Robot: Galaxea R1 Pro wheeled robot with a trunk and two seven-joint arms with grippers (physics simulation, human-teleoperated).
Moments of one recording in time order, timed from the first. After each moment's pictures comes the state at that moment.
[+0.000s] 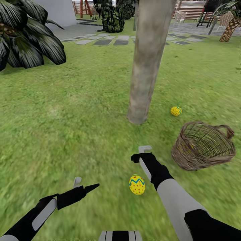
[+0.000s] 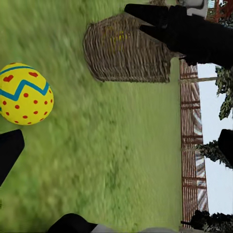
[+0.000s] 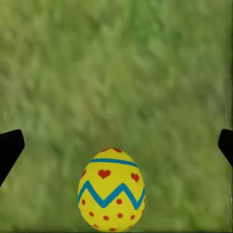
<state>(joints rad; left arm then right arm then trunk) -0.45 0.31 -0.37 -0.84 0.93 0.47 -0.92 -0.89 0.17 0.14 -0.65 -0.05 0.59 -0.18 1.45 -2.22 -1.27</state>
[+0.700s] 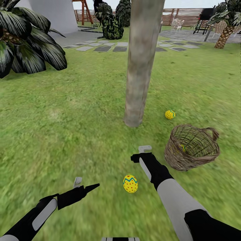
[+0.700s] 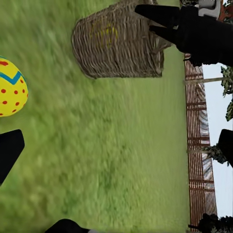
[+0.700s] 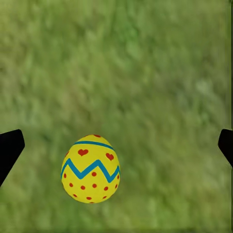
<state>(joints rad) -0.45 0.31 -0.37 -0.84 0.94 0.47 -0.88 -0.89 0.17 0.14 -0.65 -0.05 0.59 -0.18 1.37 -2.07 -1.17</state>
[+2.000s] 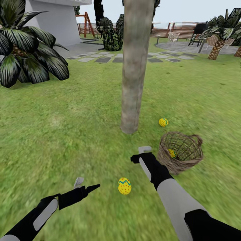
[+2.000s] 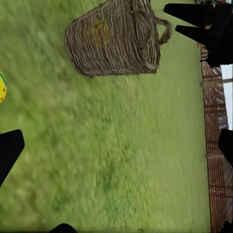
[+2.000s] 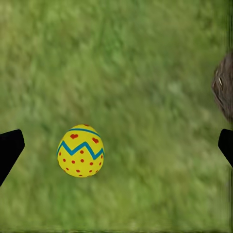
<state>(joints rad) -0.45 0.31 -0.38 -0.84 0.93 0.47 -0.78 -0.89 0.17 0.14 -0.65 -0.06 0.62 -0.18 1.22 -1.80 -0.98</state>
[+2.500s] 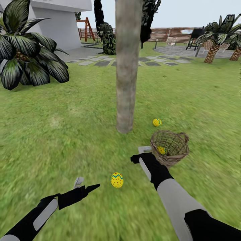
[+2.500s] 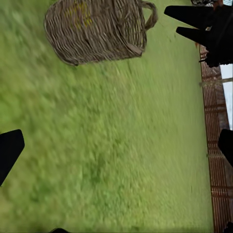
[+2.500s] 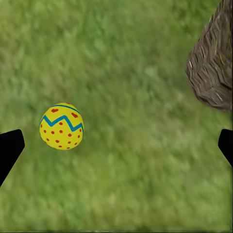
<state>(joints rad) -0.45 0.31 -0.37 -0.84 0.93 0.47 -0.77 -0.89 0.17 0.14 -0.65 -0.06 0.62 -0.18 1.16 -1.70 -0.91</state>
